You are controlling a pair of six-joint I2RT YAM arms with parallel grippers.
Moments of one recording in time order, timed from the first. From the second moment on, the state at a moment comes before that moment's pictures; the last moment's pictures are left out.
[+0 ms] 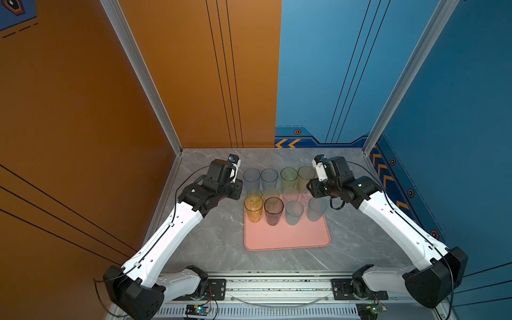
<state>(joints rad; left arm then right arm) -0.45 1.16 1.24 -0.74 -0.12 -0.12 0.46 1.32 1.30 -0.82 0.04 0.21</state>
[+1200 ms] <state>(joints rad) -0.29 1.14 1.08 -0.50 -0.01 -0.20 0.26 1.86 1.75 -1.00 0.02 0.21</state>
